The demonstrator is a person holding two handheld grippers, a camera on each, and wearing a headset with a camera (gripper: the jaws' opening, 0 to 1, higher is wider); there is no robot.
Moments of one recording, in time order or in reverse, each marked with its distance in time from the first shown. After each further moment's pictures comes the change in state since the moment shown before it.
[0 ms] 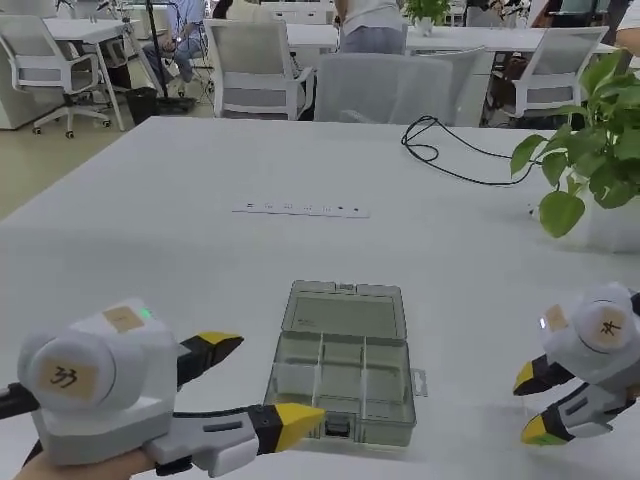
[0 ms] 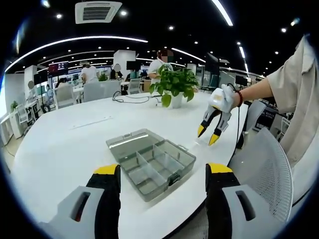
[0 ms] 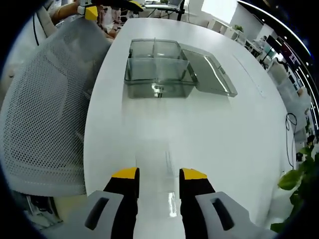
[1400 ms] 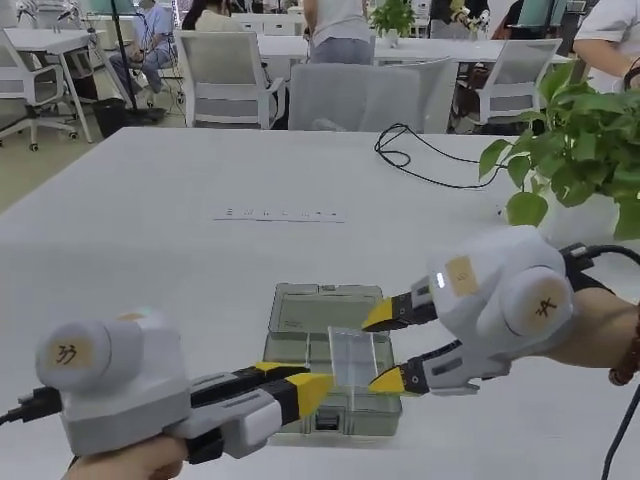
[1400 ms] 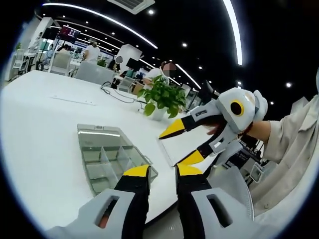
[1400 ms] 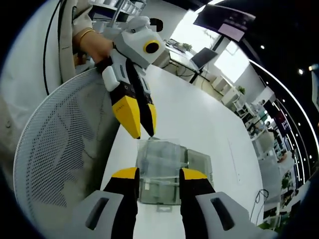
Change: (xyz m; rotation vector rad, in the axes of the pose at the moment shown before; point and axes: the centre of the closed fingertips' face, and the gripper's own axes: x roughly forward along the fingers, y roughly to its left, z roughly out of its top) left arm 0.008 -0.045 0.018 -0.378 -0.113 -0.203; right arm -0.043 0.049 0.200 -0.329 -0.346 -0.152
